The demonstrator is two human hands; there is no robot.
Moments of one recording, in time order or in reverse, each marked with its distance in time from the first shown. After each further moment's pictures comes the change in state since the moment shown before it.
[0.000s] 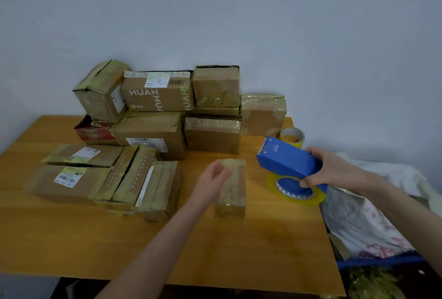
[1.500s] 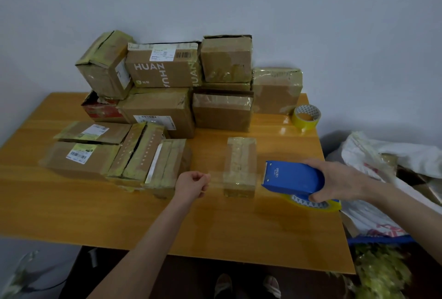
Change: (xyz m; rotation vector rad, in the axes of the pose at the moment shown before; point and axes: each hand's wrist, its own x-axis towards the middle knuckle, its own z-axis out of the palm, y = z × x) left_hand -0.007 -0.076 -0.040 0.013 0.215 -0.228; right_hand 0.008 0.033 0.038 -0.538 -0.214 -0.083
